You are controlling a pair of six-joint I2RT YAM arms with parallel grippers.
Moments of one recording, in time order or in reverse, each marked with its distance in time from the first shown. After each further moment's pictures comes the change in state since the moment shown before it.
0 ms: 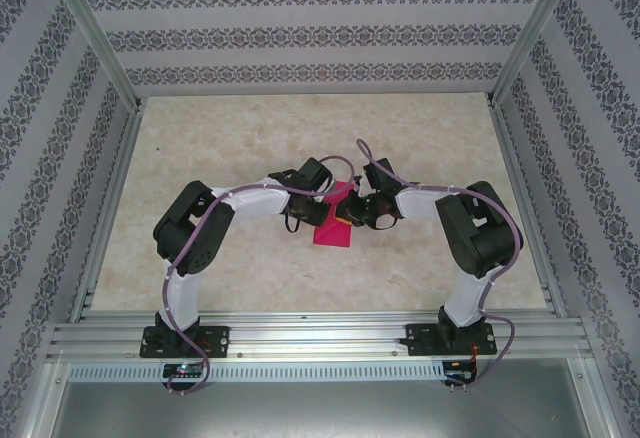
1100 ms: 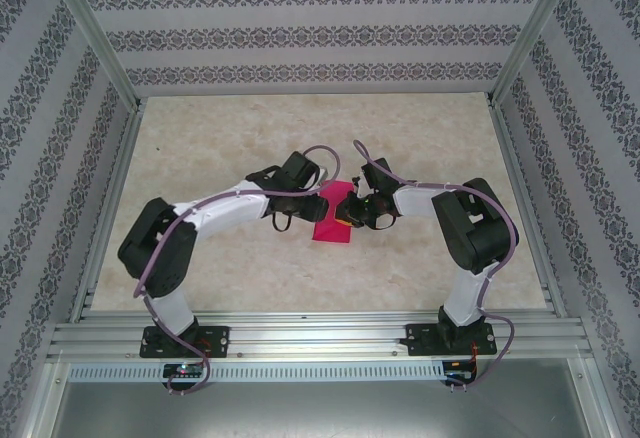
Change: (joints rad) left arm 0.004 -0.262 -0.111 0.006 0.027 -0.059; right arm 0.000 0.035 0.027 -0.043 0.007 -0.036
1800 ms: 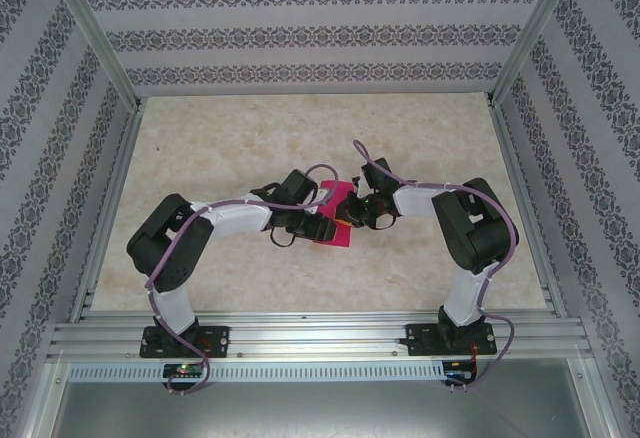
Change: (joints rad) left arm -0.011 0.089 -0.141 0.192 0.299 -0.138; right arm 0.000 0.000 0.000 0.000 0.000 -0.004
